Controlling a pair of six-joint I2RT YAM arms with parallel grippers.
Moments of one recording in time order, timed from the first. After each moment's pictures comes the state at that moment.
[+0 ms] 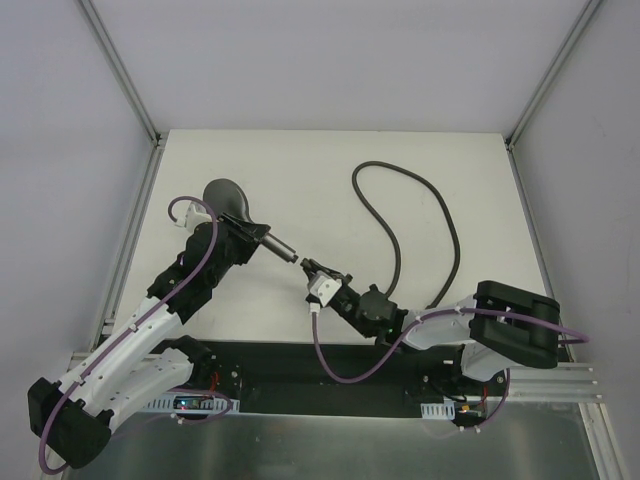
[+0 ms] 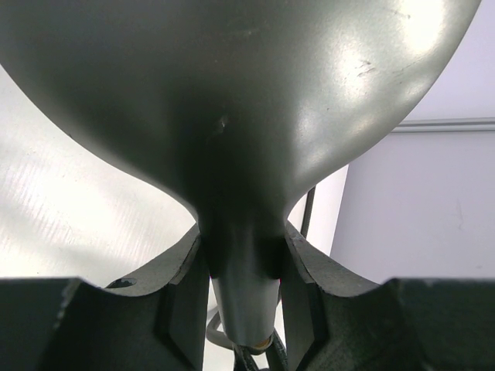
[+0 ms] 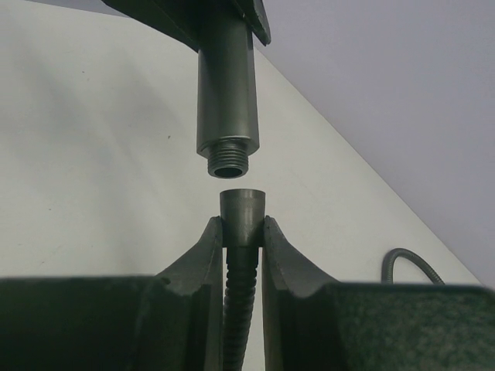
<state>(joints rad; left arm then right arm) -0.54 0.79 0.65 -0.29 -0.24 -1.26 1.28 1.51 0.44 1.14 0.43 -0.52</state>
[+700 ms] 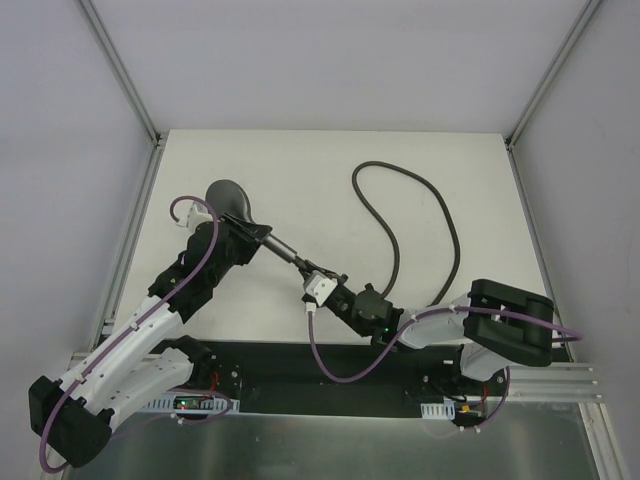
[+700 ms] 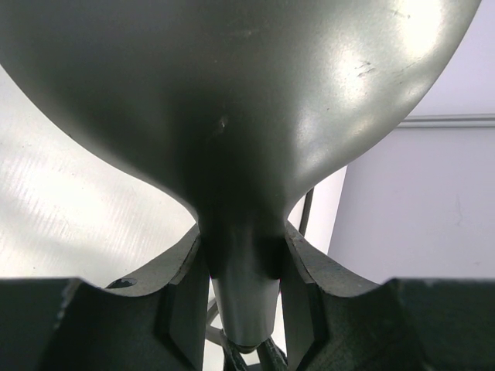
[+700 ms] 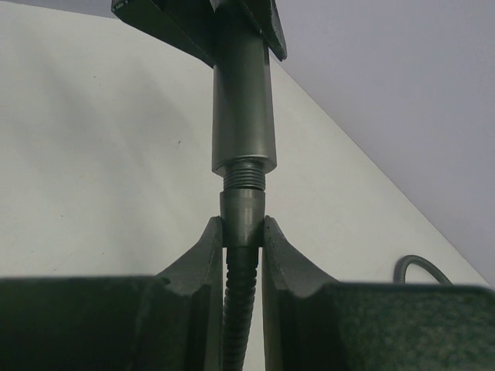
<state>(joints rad) -0.54 0.79 0.65 -0.29 -0.23 -1.27 1.29 1.54 0.47 1.14 0.41 -0.51</state>
